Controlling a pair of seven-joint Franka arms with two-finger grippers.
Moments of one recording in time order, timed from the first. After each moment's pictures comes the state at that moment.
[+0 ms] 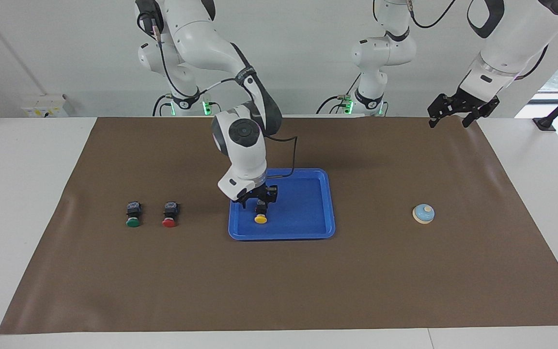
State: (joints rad) left arm 0.03 -0.09 -0.07 -1.71 -0.02 1.53 0.03; right arm 0.49 0.46 -0.09 -1.64 0.04 2.10 0.37
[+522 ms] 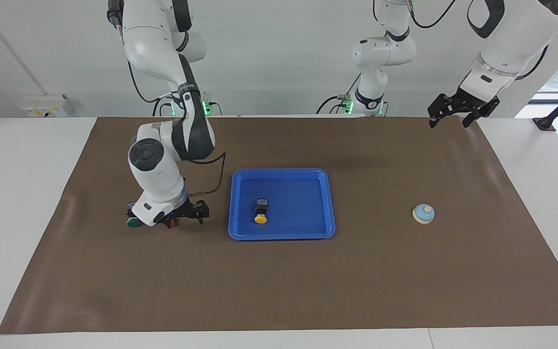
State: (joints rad) left arm 0.03 -0.09 -0.07 -1.71 -0.02 1.53 0.03; right arm 0.21 0.45 -0.09 -1.65 0.04 2.06 0.02
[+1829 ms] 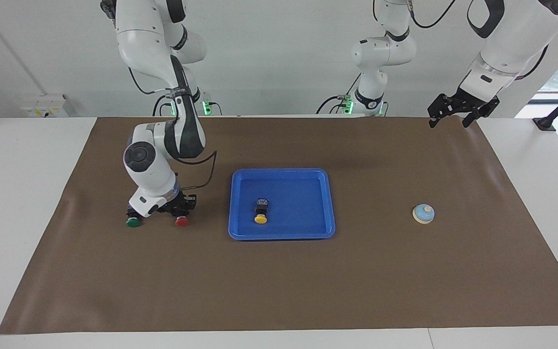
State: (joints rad) left arm 0.03 -0.09 -0.07 -1.71 -0.02 1.53 0.03; right arm 0.21 0.36 -0.07 -1.86 0.04 2.10 0.05
